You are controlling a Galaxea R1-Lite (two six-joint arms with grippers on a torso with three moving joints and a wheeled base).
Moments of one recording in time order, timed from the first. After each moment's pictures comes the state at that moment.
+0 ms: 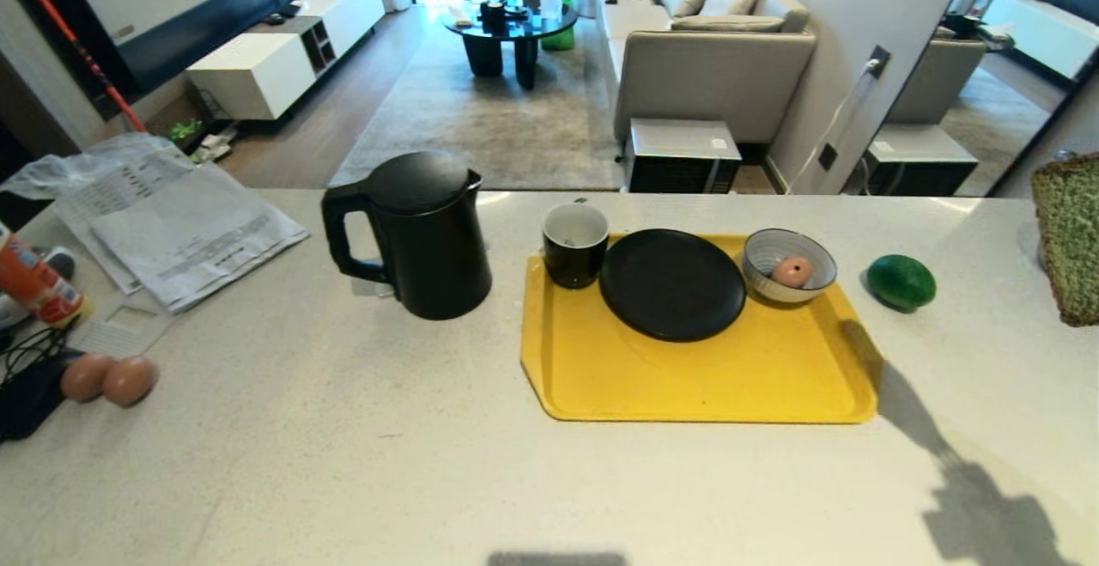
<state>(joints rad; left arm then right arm) 0.00 0.00 0.00 -0.05 0.01 -0.02 0.09 0.73 -1.00 0.36 -0.08 -0.07</state>
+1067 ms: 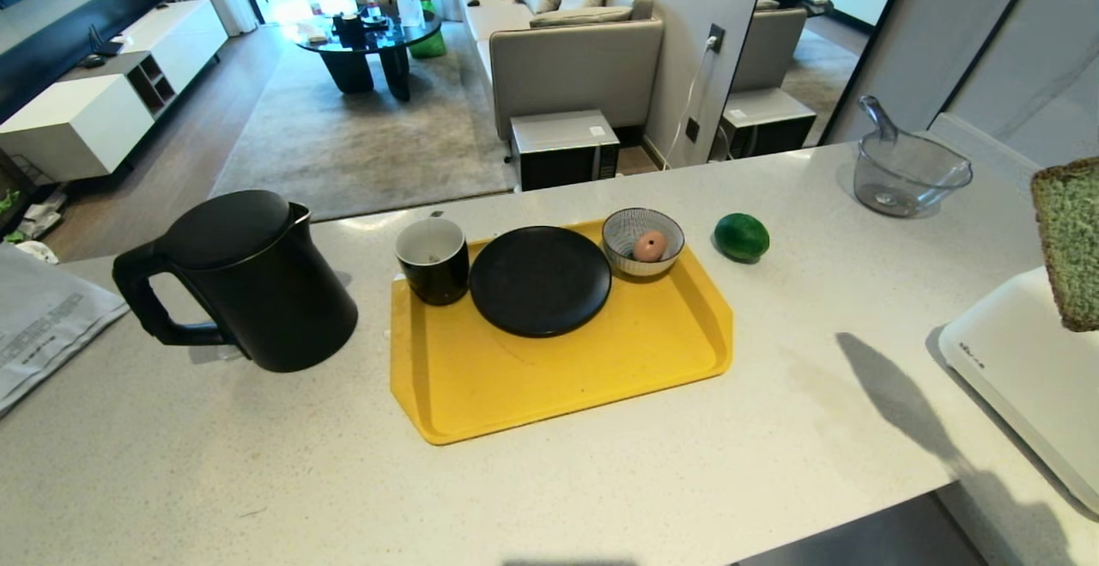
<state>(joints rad) 0.00 0.00 0.00 -0.05 0.01 -0.02 0.09 0.72 -1.00 0.36 -0.08 -0.08</state>
